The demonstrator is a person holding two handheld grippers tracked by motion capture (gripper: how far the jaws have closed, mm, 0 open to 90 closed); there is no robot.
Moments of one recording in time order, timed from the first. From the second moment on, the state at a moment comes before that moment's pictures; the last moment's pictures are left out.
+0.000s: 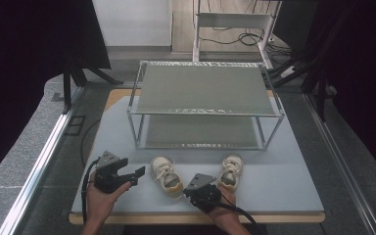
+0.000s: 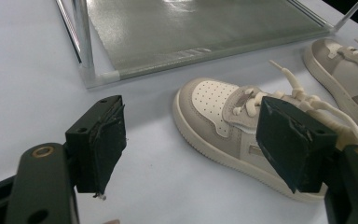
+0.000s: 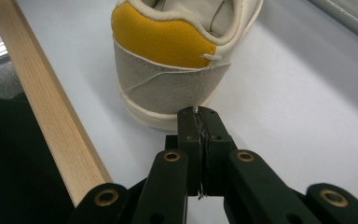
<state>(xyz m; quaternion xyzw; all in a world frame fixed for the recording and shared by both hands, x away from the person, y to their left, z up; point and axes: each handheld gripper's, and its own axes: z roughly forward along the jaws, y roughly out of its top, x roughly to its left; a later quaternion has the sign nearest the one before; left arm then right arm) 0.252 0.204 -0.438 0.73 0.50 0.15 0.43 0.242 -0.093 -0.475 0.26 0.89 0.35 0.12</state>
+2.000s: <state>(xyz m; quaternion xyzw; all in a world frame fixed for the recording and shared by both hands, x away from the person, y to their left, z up) 0.255 0.210 -0.439 0.75 0.50 0.13 0.42 0.234 -0.111 -0.452 0.24 0.86 0.44 0.09</state>
